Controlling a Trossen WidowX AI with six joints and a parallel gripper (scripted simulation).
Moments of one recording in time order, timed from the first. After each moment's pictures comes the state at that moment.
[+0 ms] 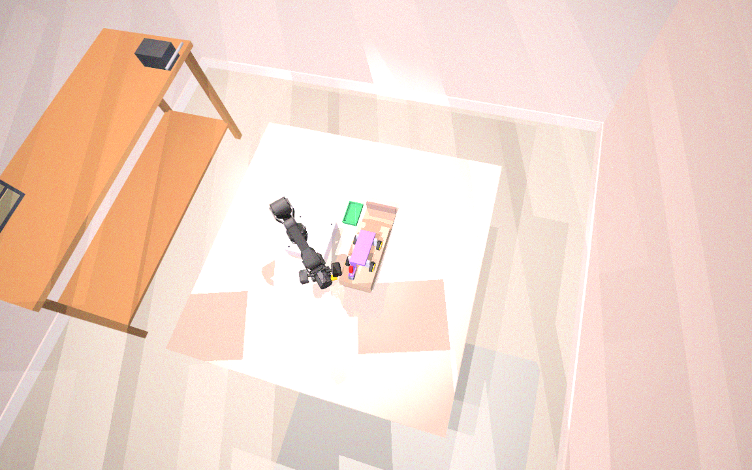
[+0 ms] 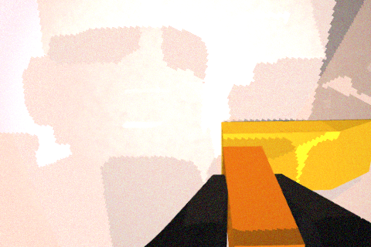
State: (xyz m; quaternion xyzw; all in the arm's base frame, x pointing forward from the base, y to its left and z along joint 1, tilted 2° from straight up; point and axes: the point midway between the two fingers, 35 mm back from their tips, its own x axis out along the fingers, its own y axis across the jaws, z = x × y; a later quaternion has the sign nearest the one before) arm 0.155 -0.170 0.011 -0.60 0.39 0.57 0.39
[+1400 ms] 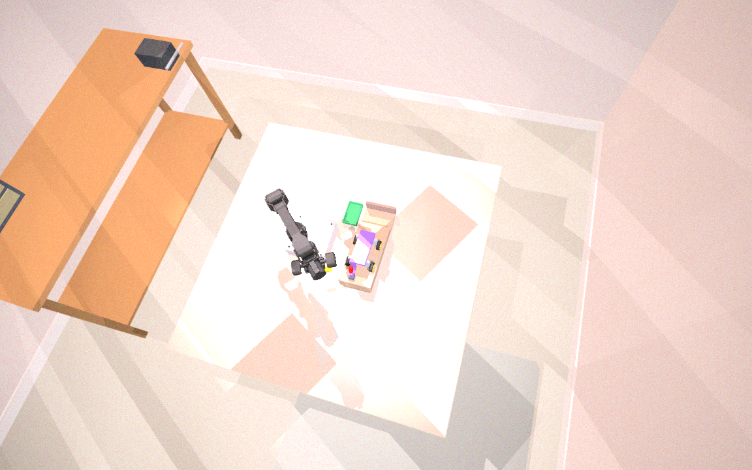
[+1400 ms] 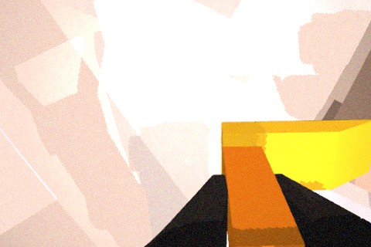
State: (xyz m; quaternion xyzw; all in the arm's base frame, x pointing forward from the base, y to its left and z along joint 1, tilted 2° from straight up) arm 0.150 -0.167 0.139 -0.60 0.39 0.57 0.39
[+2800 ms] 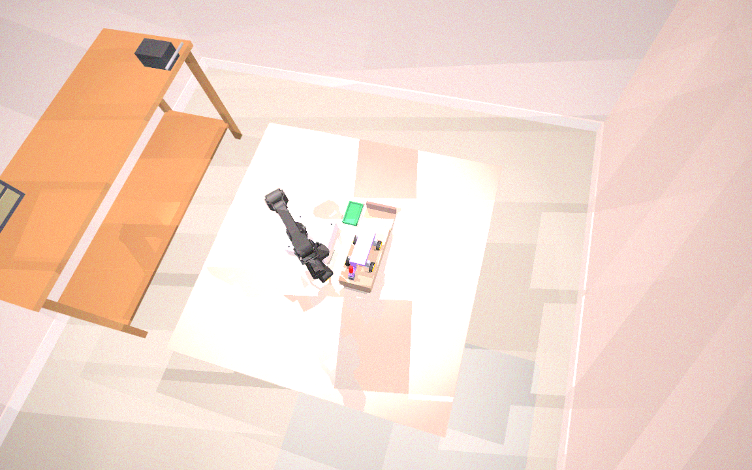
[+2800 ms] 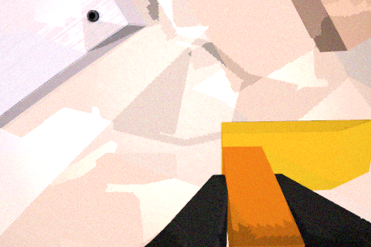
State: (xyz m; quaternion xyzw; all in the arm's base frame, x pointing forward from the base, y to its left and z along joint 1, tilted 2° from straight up) arm 0.151 -0.166 0.151 -0.34 0.62 0.31 0.63
